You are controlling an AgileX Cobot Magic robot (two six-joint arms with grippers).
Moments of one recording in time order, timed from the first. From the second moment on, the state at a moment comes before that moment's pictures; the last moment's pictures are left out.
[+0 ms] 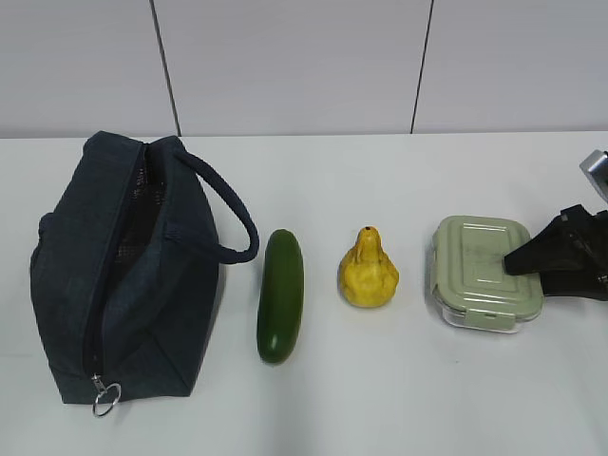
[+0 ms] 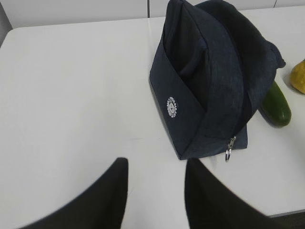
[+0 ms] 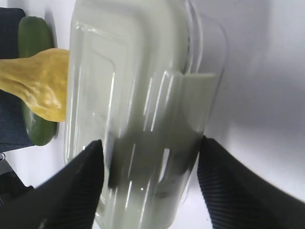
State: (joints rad) left arm -0.01 -0.01 -0.53 -0.08 1.12 0.05; right arm -0.42 2.01 -1.06 1.07 1.07 -1.08
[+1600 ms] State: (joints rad) left arm -0.01 -0.01 -0.53 -0.08 1.12 0.05; right arm -0.42 2.01 -1.06 1.08 1.09 -1.07
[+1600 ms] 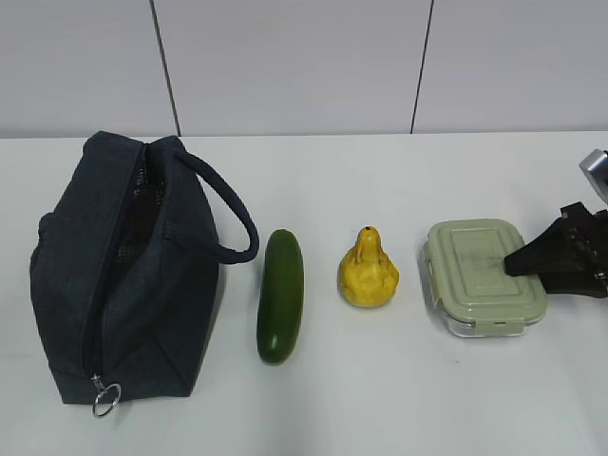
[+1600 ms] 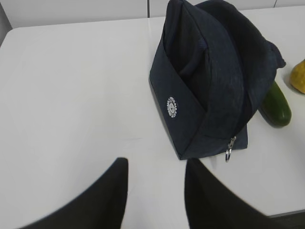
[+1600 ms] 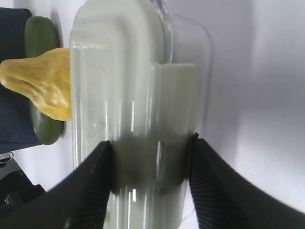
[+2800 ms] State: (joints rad) left arm -0.01 0.45 -0.54 -0.41 0.73 0.09; right arm -0.42 2.01 -1.06 1.08 1.09 -1.07
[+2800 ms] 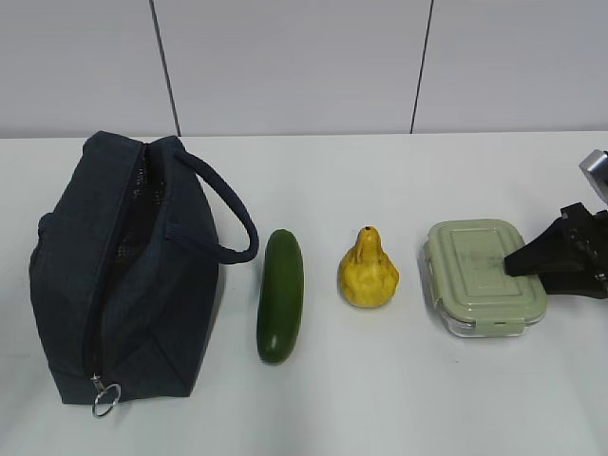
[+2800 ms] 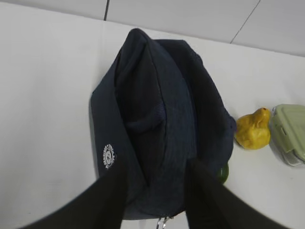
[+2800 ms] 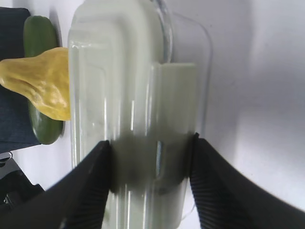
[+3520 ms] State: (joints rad) left arm -0.01 1.04 -0.68 -0.74 0.63 0.50; right arm -0.42 2.01 -1.06 1.08 1.09 -1.06
